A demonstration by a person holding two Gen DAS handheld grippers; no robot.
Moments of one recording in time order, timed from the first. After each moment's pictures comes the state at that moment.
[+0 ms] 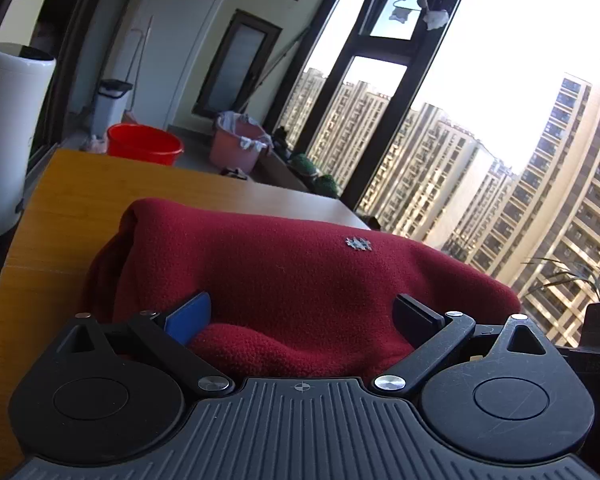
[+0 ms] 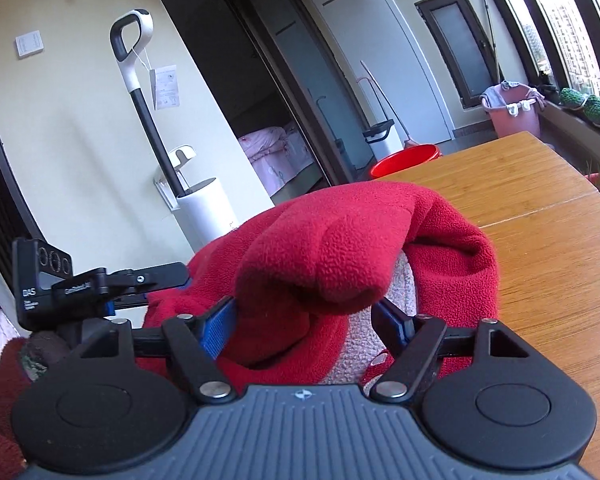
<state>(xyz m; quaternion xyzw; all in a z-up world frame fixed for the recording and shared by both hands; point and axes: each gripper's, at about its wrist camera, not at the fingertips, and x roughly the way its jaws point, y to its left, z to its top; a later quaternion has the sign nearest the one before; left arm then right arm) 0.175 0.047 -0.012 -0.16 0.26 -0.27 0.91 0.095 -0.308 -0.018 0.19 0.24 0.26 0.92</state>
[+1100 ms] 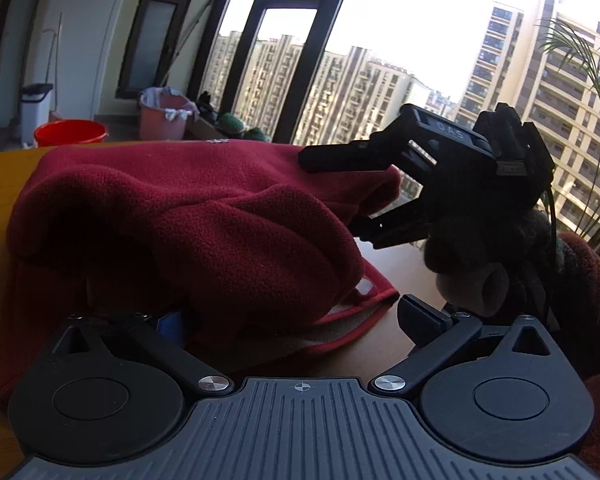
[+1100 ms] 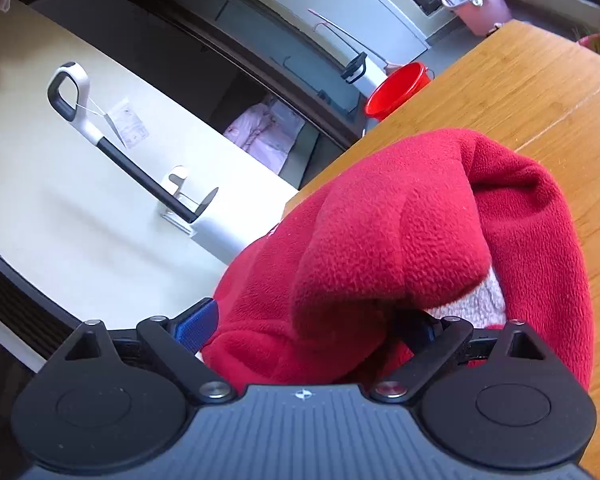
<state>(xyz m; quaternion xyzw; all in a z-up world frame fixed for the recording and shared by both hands) 0.107 0.008 -0.022 -0.05 0.28 -0.39 0.88 0.165 -0.283 -0.017 0.33 0.32 0.24 0.85</state>
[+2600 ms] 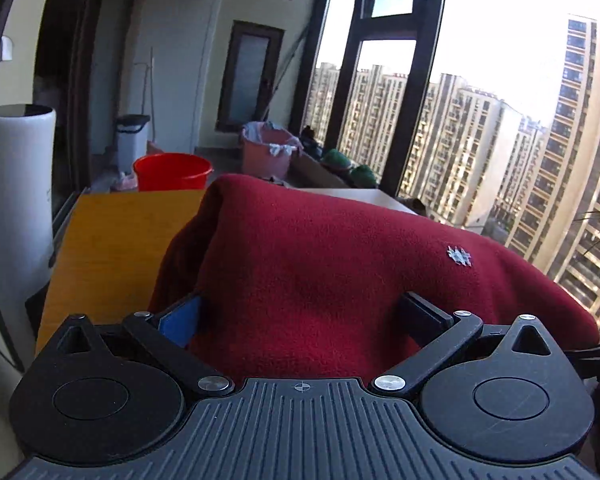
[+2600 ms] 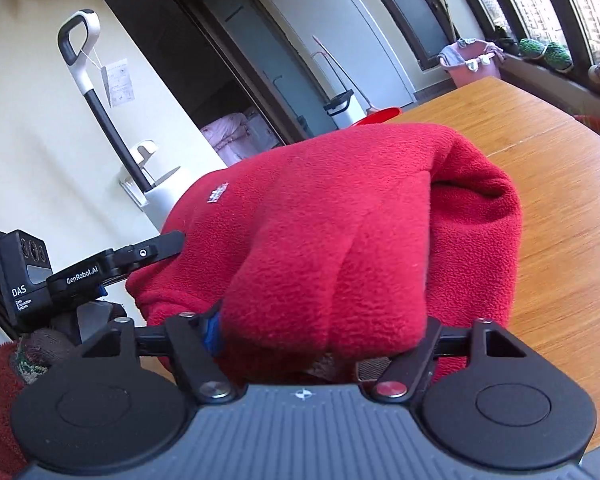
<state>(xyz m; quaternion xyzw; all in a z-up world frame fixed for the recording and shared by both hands) 0.190 0.046 -0.025 -0.06 0.26 -0.23 0.94 0.109 -0.293 -0.052 0.24 0.30 0.20 0.90</state>
